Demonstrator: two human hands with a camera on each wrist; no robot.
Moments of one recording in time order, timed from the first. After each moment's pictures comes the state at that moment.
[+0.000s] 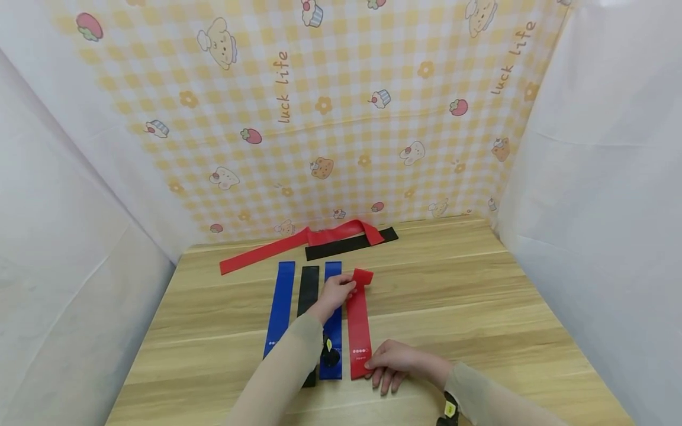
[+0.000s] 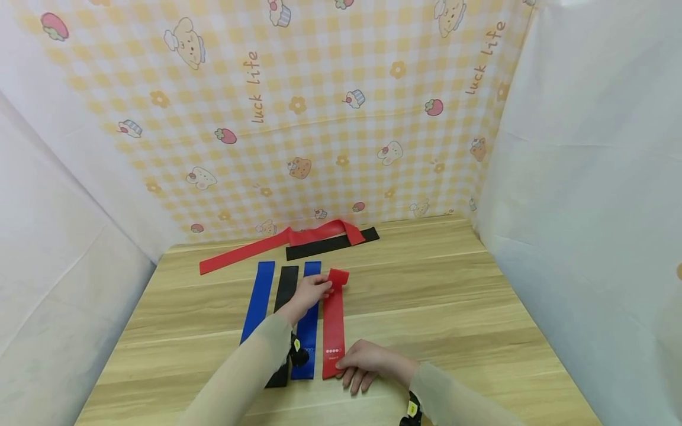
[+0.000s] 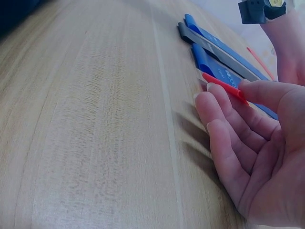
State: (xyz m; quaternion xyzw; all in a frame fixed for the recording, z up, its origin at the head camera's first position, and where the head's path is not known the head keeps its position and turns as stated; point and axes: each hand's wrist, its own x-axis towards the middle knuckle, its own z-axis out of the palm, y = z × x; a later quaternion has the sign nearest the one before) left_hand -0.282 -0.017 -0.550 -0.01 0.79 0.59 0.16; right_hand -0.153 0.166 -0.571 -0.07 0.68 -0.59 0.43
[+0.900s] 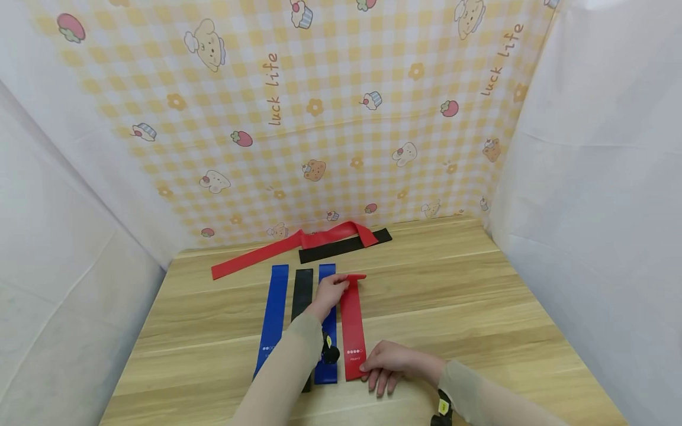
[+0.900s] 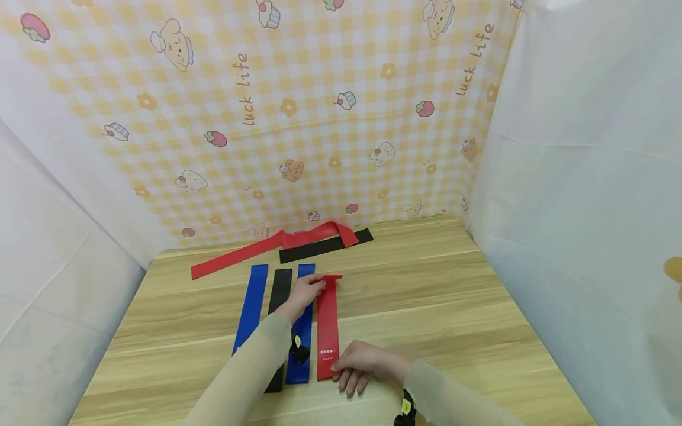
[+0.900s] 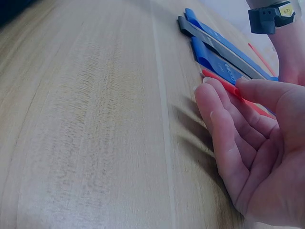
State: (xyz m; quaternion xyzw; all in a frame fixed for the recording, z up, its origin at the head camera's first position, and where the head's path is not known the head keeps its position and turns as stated) left_hand -0.294 -0.011 -0.560 -0.05 0.79 0.60 0.15; right_hand -0.158 0.166 -0.575 -0.07 0.68 -0.59 0.43
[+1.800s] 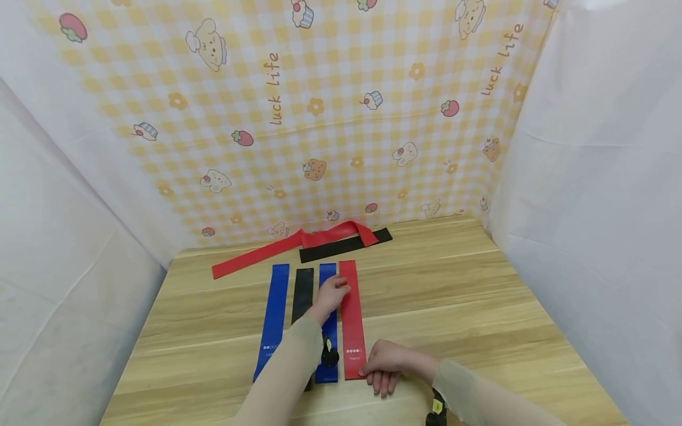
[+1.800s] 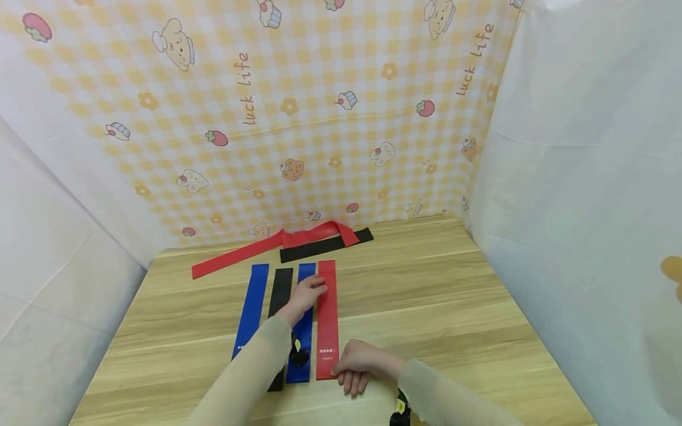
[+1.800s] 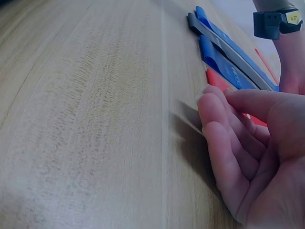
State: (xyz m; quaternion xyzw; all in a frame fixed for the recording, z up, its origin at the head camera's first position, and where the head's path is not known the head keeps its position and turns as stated) left_hand -0.291 -0.013 -0.568 -0.01 0.83 0.54 0.15; right_hand -0.155 0.155 -0.569 -0.05 0.75 -0.52 0.40
